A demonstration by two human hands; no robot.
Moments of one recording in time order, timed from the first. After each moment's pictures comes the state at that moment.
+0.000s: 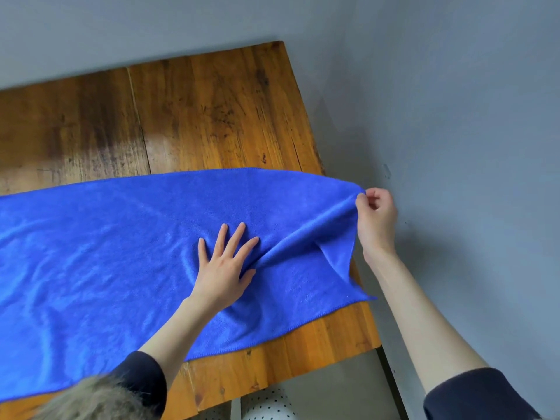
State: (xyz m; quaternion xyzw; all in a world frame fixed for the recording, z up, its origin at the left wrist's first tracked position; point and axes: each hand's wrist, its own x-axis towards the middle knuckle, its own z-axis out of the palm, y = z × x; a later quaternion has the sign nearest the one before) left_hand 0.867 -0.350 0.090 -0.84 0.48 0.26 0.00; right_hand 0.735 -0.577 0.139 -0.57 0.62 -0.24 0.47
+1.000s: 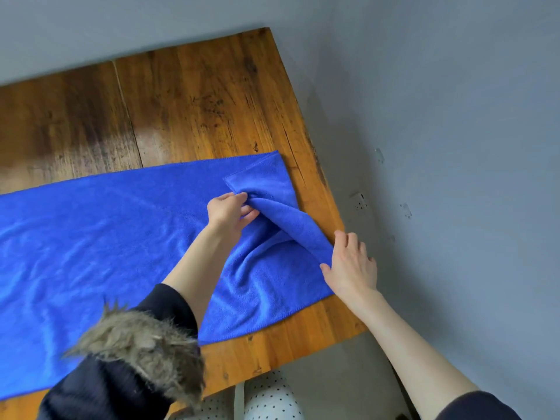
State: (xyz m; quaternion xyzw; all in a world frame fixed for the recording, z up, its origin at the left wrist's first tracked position) left_hand 0.894 -0.440 0.129 -0.65 -0.18 0.45 -0.58; right_hand 0.679 -0.494 0.119 -0.85 0.47 0.17 0.14
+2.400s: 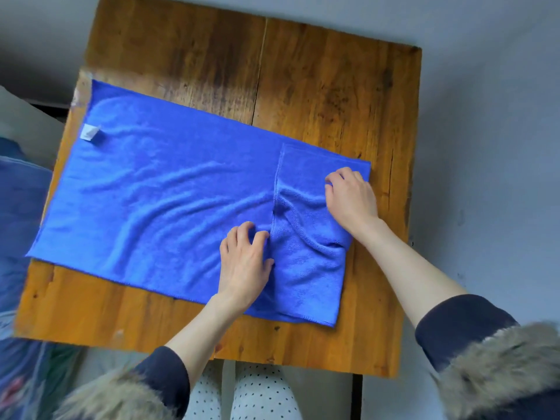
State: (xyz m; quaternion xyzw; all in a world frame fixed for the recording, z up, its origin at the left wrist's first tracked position) left_hand 0.849 -0.290 0.109 -0.94 0.22 0.21 -0.14; right_hand 0.871 -0.511 0.125 -0.97 0.19 0.13 0.12
